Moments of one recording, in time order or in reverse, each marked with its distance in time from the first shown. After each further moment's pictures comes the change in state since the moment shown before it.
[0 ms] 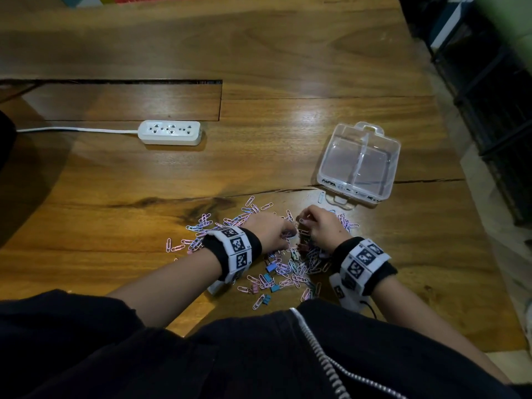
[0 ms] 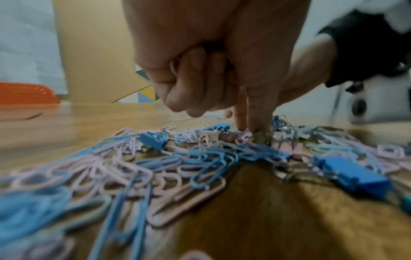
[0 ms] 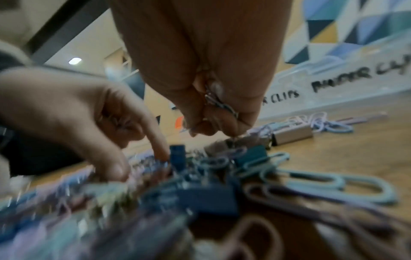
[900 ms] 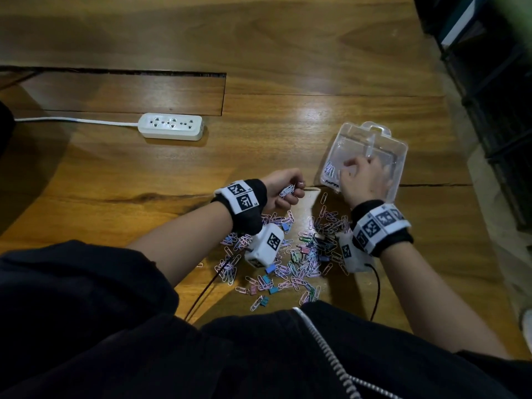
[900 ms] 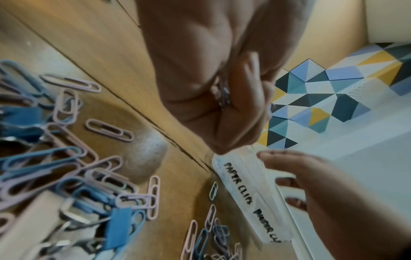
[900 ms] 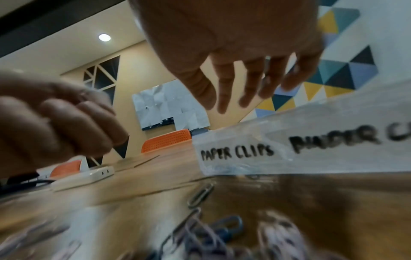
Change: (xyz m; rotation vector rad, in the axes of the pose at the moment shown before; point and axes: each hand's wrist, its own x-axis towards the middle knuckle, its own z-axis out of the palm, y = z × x) left_hand 0.048 -0.010 -0.058 -1.684 -0.272 -0.299; right_hand 0.047 -0.007 -0.063 -0.195 0.547 0.169
